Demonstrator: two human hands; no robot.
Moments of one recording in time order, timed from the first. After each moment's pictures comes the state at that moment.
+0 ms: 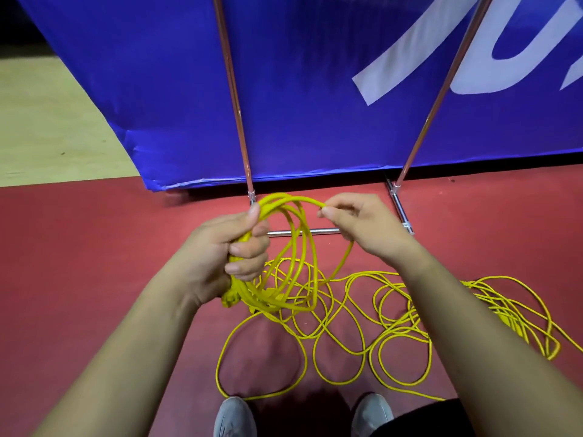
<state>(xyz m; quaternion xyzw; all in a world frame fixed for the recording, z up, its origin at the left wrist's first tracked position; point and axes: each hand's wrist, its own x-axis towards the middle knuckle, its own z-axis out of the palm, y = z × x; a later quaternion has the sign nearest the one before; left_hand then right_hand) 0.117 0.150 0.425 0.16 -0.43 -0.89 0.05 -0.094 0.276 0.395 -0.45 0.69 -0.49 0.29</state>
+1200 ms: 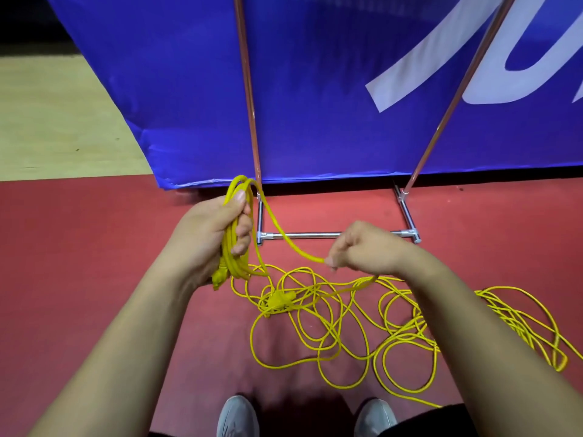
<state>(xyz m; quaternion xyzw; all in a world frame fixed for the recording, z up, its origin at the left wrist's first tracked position) 0.131 0.130 0.431 0.27 -0.54 -0.77 0.23 -0.067 0.278 0.421 -0.48 0.75 -0.23 0.40</state>
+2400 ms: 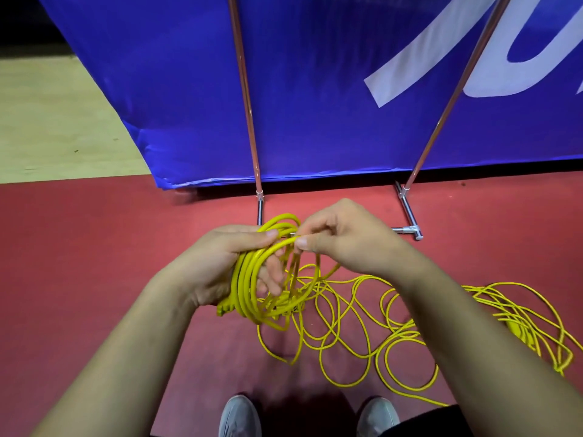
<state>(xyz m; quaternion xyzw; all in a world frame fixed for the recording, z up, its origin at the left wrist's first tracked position) 0.130 0.154 0.437 0.27 -0.52 -0.81 0.02 -0.040 0.268 0.441 -0.57 0.65 -0.38 0.32</state>
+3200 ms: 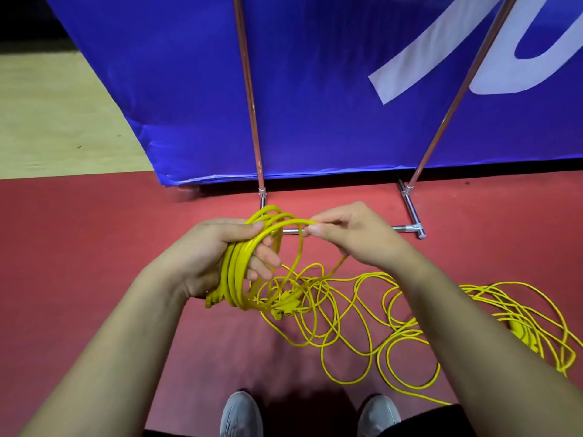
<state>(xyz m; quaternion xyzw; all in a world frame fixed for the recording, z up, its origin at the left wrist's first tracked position) 0.135 0.137 0.431 0.31 -0.52 -0.79 0.04 -0.061 0.263 0.402 -0.52 0.67 -0.43 0.32</state>
